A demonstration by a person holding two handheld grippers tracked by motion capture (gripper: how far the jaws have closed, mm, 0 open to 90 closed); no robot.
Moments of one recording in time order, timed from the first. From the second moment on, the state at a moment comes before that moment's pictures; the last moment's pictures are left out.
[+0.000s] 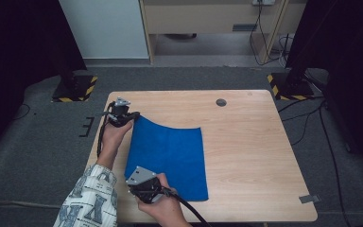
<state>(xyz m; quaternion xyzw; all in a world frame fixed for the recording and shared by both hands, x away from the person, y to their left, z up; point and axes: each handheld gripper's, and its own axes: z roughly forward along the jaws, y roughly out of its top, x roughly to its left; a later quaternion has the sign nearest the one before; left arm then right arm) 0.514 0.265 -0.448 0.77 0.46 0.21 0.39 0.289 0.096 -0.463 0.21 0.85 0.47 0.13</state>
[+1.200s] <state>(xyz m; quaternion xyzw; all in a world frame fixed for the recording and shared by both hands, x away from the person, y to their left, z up) 0.531 0.120 -0.476 0.81 0.41 0.16 0.37 0.282 -0.033 -0.494 0.29 0.83 0.46 0.14</state>
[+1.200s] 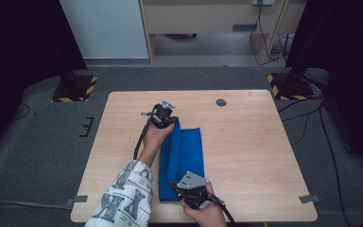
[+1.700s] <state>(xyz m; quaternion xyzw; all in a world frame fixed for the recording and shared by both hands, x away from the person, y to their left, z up) 0.528 0.108 -0.472 0.81 0.41 0.15 0.39 0.277 -0.048 -0.489 0.29 0.83 0.46 0.15</state>
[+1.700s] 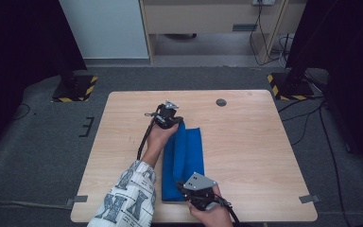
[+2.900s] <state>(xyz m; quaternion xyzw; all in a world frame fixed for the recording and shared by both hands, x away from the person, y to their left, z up) 0.530 0.072 -0.491 0.82 0.40 0.14 0.38 0.271 -0.080 -0.503 0.32 0.83 0.43 0.16</state>
